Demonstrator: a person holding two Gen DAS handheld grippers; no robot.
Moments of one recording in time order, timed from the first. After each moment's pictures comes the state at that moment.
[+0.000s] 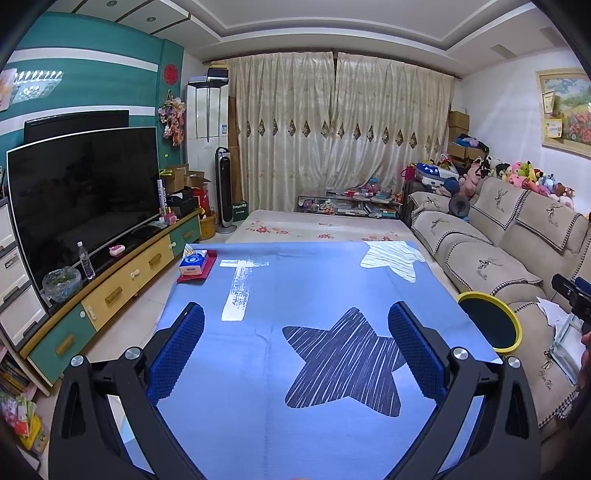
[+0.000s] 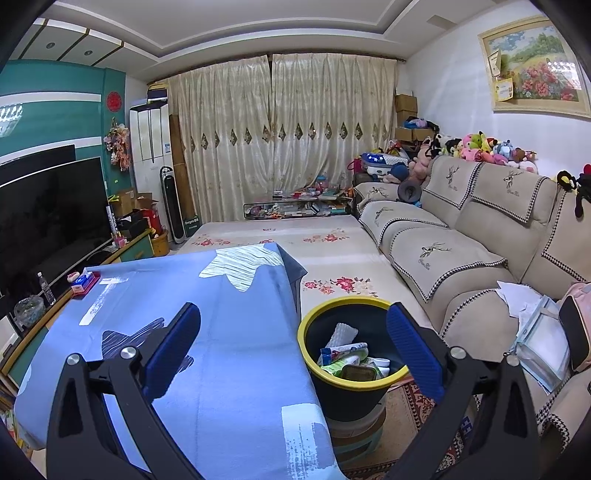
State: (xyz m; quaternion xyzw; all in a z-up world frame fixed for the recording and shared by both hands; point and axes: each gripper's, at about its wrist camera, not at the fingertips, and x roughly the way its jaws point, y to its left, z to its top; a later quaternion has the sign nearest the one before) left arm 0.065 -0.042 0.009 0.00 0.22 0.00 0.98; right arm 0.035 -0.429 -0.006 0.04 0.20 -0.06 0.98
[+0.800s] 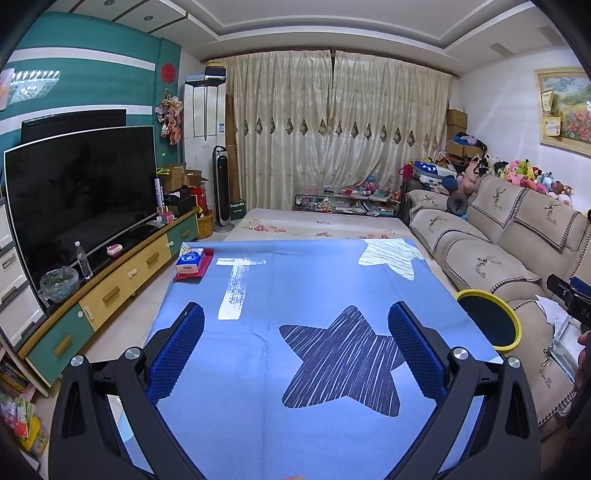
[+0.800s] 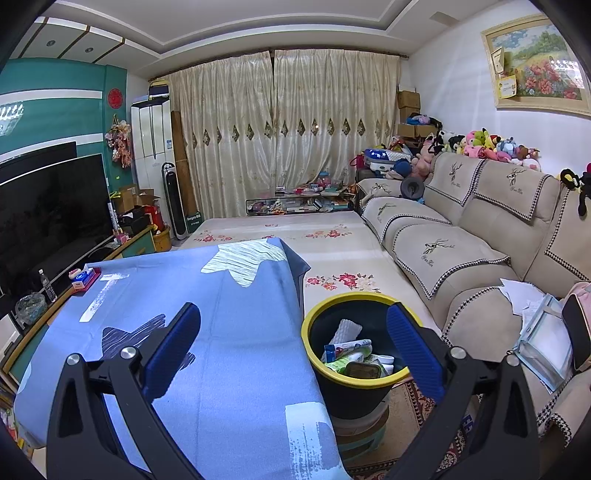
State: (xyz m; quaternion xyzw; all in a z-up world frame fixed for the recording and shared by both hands) left arm 0.069 -0.045 0.003 0.00 0.22 -0.01 0.98; right arm 0.038 -0.426 -0.010 0.04 0.20 -0.06 0.98
